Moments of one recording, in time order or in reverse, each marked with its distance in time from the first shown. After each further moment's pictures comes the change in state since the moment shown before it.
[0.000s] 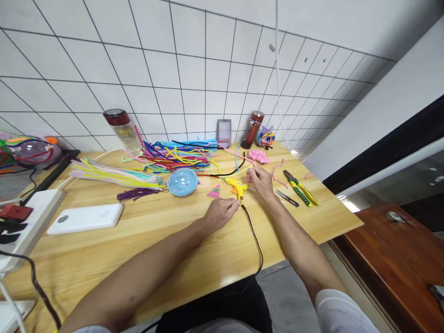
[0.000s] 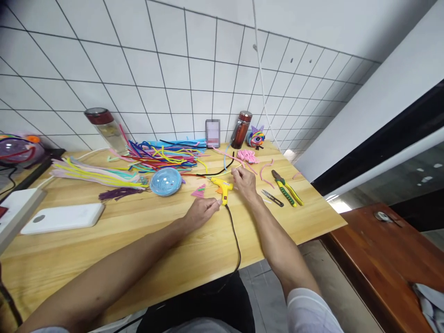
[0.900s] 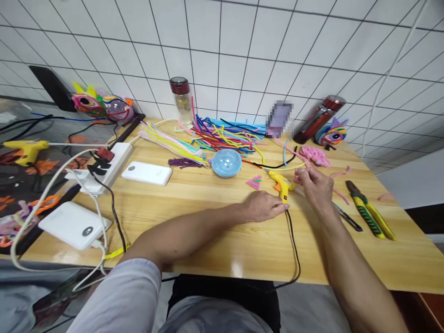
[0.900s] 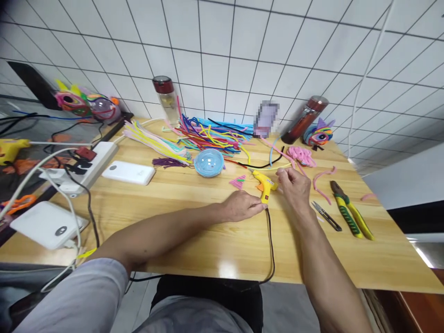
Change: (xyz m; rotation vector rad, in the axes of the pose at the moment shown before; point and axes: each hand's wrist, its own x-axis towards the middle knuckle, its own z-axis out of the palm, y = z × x) left_hand 0.007 0.000 0.004 0.266 -0.107 0.039; right_hand -0.002 -0.003 -0.005 -0.103 -0.053 0.001
